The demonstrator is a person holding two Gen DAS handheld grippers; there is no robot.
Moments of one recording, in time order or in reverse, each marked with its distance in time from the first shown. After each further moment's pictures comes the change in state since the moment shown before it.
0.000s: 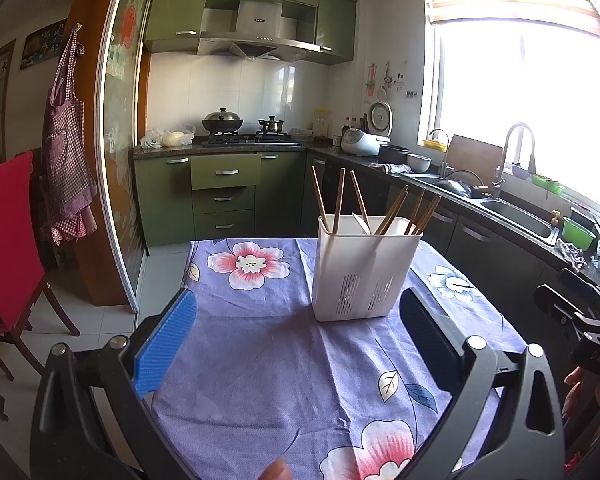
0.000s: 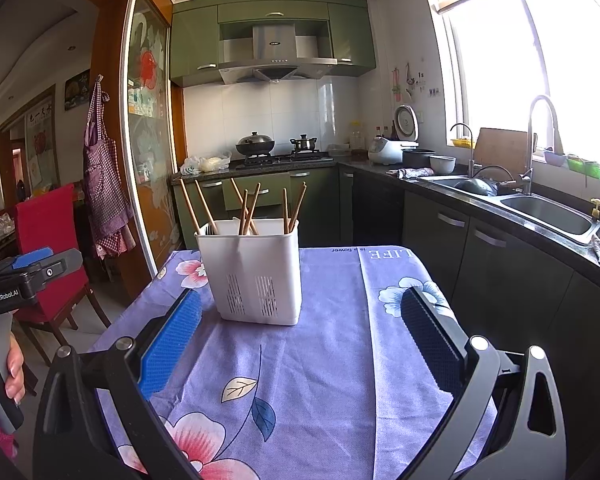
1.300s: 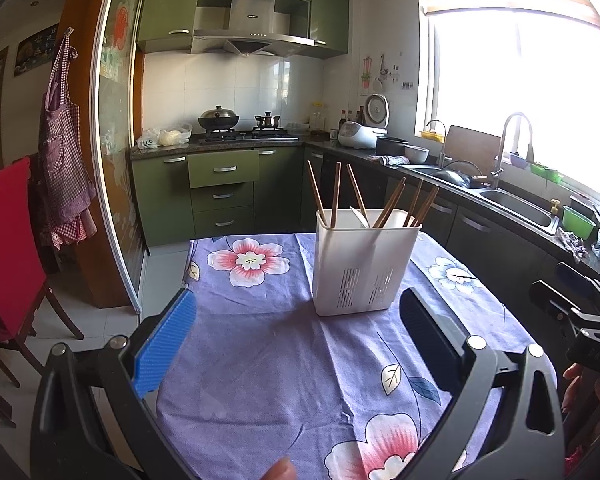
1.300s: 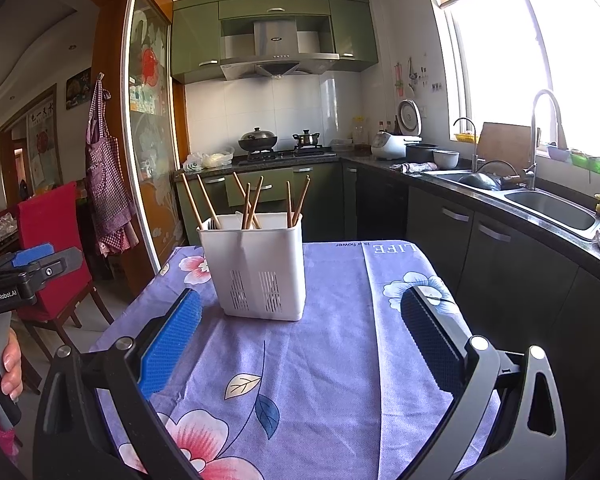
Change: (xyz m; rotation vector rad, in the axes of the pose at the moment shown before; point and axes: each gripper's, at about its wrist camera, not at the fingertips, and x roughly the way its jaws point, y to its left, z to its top) left arm 0.001 -0.004 0.002 0.026 0.030 -0.004; right arm 0.005 -0.001 -0.005 0.004 0.014 0.014
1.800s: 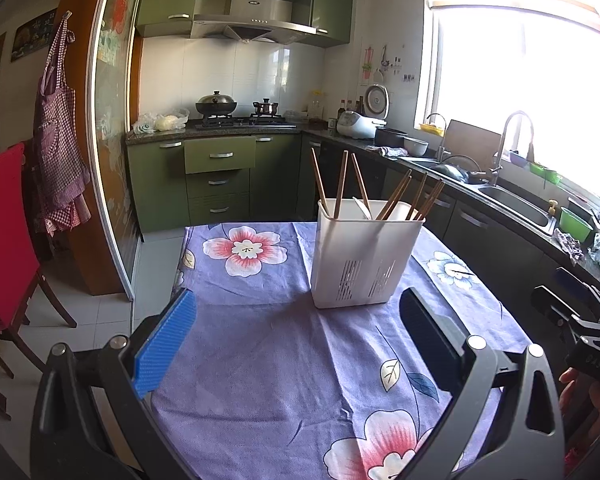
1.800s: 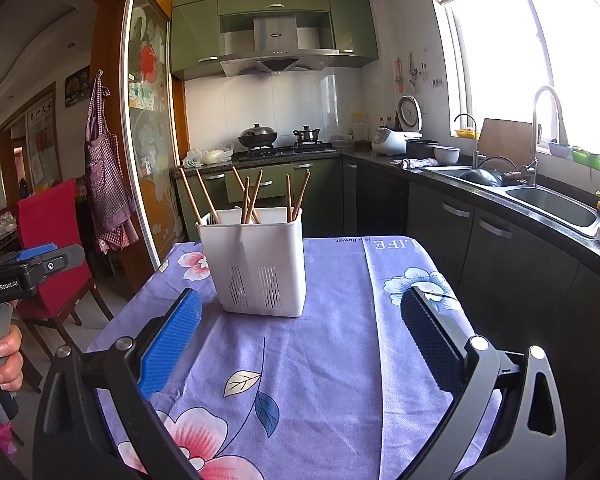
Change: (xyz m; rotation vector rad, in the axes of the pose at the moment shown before) left arm 0.011 0.009 0.002 -0.029 0.046 -0.020; right arm 0.006 -0.003 -0.003 0.002 0.016 0.002
